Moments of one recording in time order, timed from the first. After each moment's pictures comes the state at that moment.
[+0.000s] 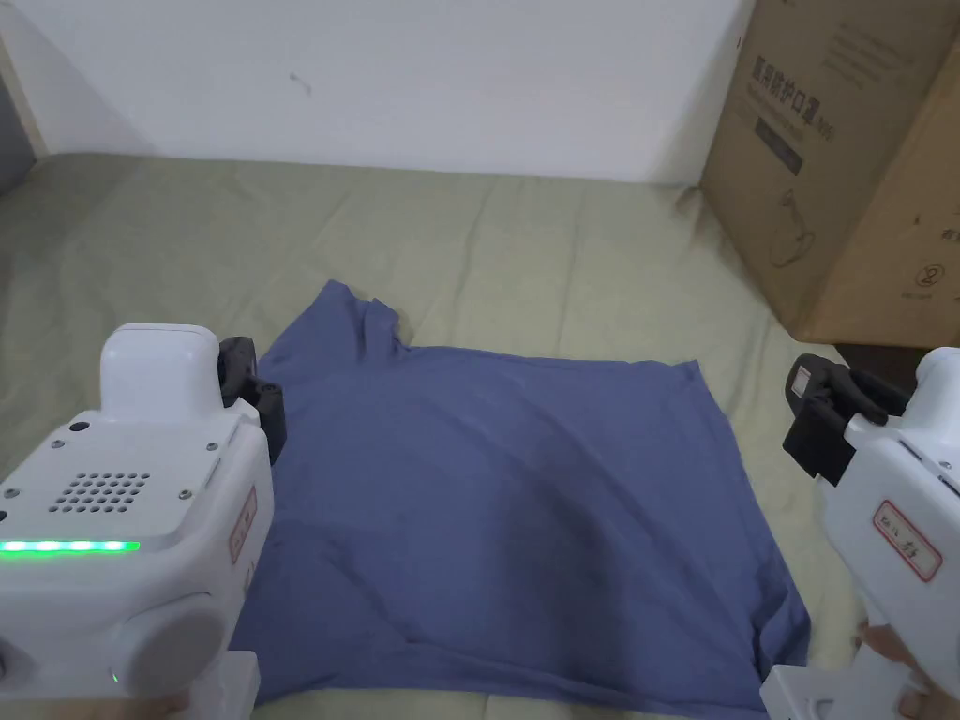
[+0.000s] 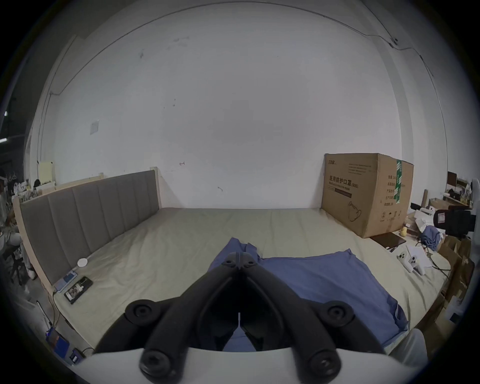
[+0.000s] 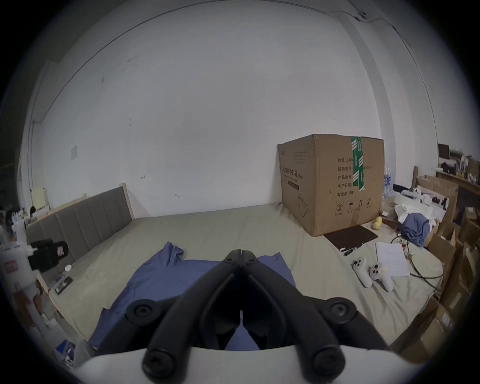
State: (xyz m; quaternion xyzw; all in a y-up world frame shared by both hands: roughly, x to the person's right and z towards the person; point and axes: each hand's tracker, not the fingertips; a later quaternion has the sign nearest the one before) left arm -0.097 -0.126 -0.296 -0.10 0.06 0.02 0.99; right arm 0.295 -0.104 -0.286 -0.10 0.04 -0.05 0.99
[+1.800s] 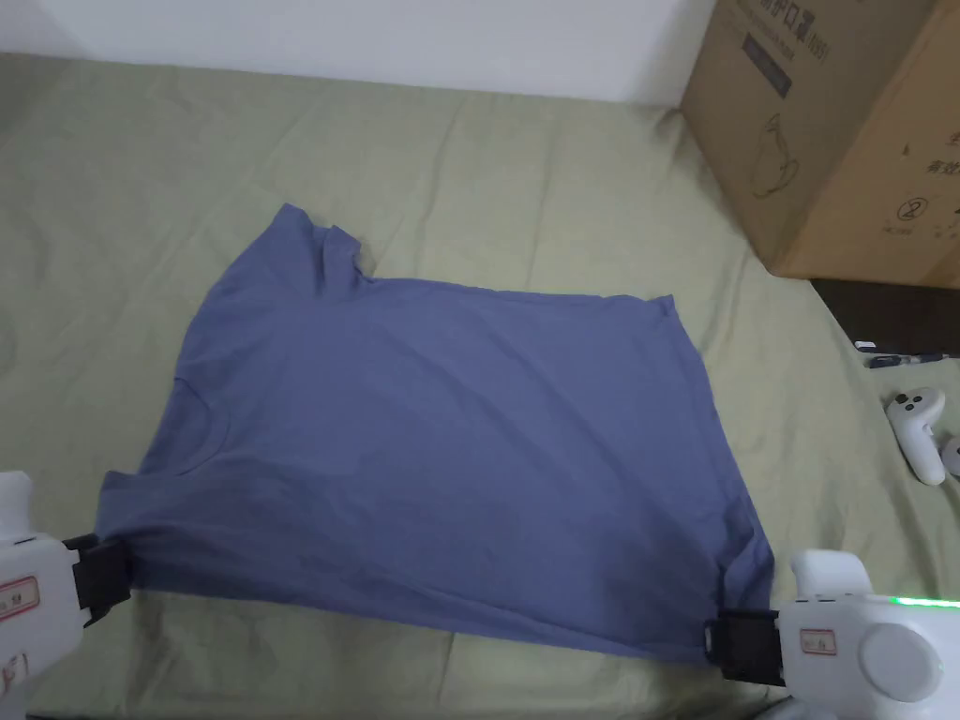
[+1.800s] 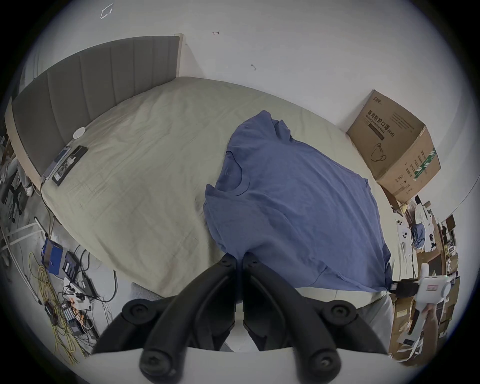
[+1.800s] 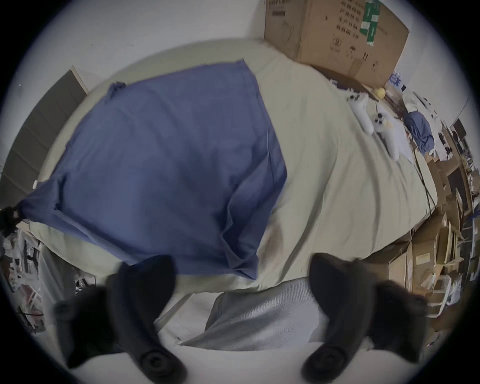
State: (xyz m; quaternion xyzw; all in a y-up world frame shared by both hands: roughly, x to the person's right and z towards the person) left arm -0.171 -0.235 -0.266 -0.43 0.08 0.18 0.88; right arm 0.368 -0.288 -0.313 -0.56 0.00 0.01 0.83
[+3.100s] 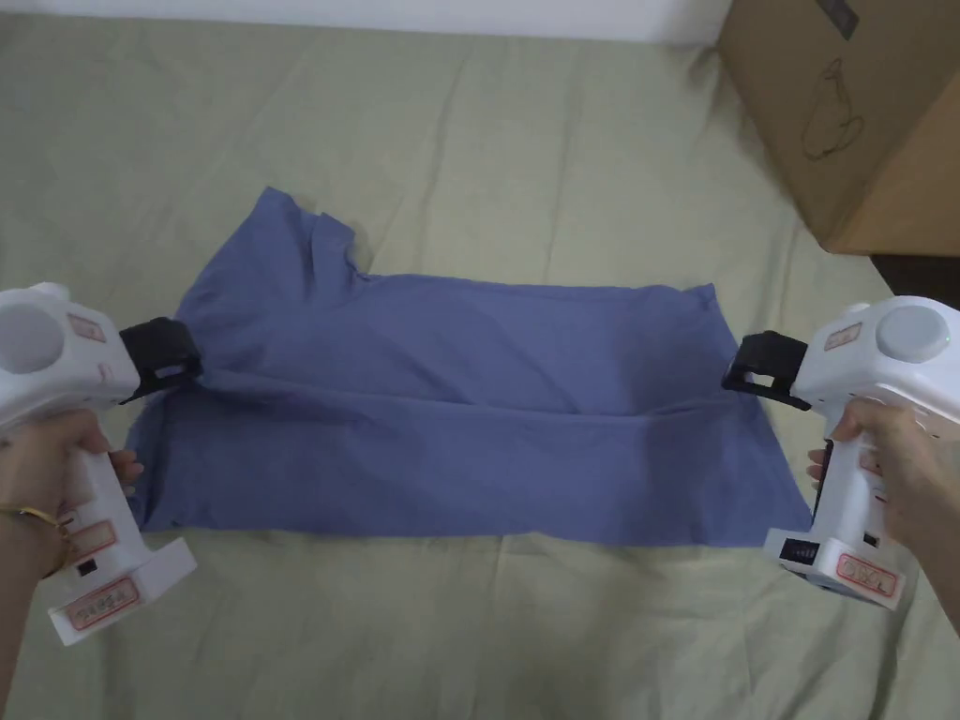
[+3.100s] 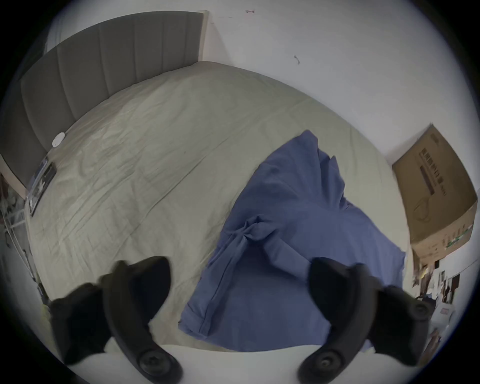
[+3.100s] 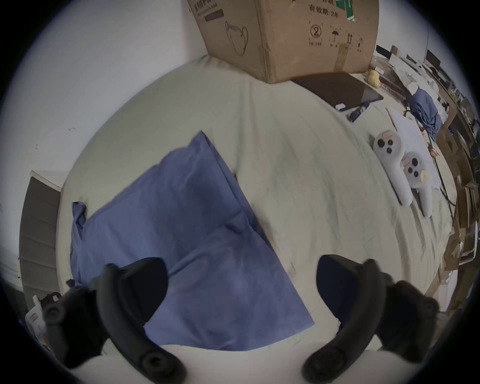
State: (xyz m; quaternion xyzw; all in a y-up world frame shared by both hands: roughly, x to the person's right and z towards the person) left arm -0.219 -0.271 -0.513 -0.44 0.17 0.25 0.85; right arm 0.384 -0.247 -0.565 -0.50 -0.09 -0.16 0.84
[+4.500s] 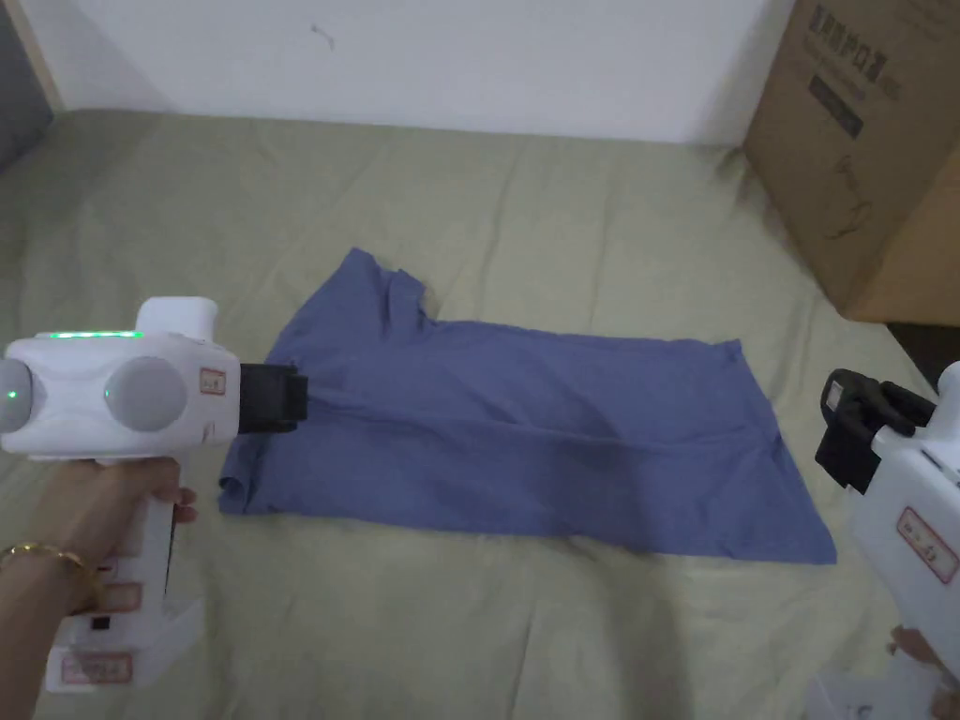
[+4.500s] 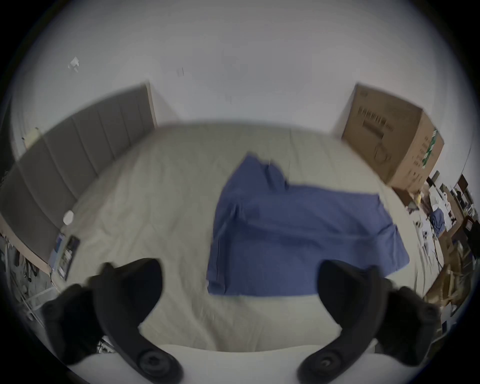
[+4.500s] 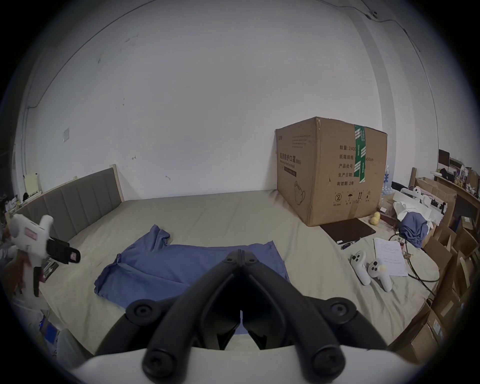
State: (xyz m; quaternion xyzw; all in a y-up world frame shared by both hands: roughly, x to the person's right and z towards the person) left arm -0.192 -0.208 -0.435 -0.44 0.05 0.07 0.89; right arm 0.299 -0.139 -0.335 -0.15 0.03 -0.02 0.99
